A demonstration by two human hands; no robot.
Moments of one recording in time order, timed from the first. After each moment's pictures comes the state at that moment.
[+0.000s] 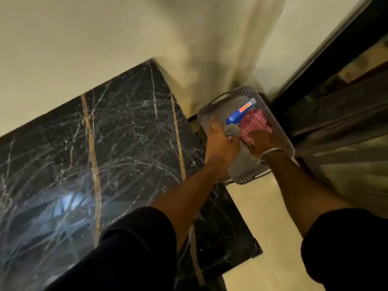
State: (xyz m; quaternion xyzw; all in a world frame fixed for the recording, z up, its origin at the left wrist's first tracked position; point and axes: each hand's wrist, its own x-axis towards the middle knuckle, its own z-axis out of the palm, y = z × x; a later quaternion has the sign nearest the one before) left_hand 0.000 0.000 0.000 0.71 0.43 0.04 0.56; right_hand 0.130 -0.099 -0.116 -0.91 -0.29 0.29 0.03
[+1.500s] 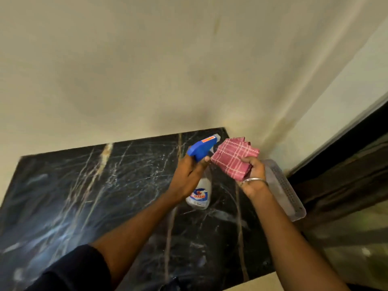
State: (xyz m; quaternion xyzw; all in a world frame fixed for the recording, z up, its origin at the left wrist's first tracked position) left_hand -0.307 0.093 0.176 0.74 0.29 0.33 0.52; right_hand -0.132 0.011 0.156 -0.46 0.06 0.46 0.76
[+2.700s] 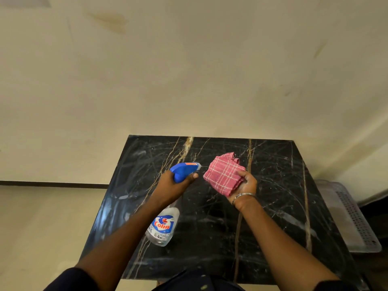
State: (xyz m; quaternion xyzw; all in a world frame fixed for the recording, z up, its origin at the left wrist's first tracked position) left_hand -0.610 0.121 0.175 0.70 0.46 0.31 0.45; right_hand -0.397 0.077 0.136 -0.42 0.07 0.58 0.70
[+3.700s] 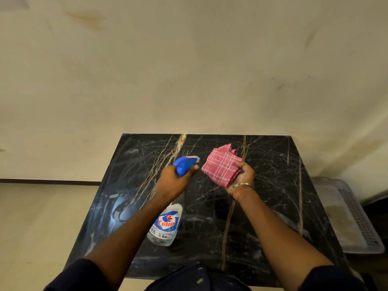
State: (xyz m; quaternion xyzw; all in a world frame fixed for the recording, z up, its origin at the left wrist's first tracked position) left_hand -0.543 0.116 0.171 0.69 0.51 0.31 0.41; right_hand -0.341 0.090 0.131 -0.42 0.07 0.60 0.68
